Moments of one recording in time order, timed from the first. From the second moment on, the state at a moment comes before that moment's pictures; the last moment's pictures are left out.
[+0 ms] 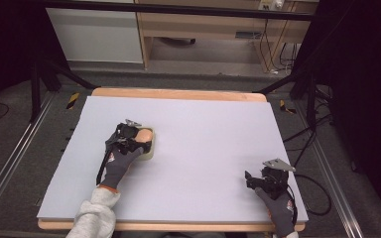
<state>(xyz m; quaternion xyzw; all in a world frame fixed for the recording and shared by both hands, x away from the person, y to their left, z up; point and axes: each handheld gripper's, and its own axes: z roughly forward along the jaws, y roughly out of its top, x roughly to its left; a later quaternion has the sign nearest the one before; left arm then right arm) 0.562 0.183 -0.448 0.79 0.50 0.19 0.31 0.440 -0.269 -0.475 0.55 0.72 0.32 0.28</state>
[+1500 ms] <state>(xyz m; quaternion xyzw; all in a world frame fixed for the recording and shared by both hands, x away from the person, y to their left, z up) 0.468 0.242 -0.444 0.76 0.48 0.22 0.38 0.438 -0.279 -0.473 0.57 0.70 0.32 0.30</state>
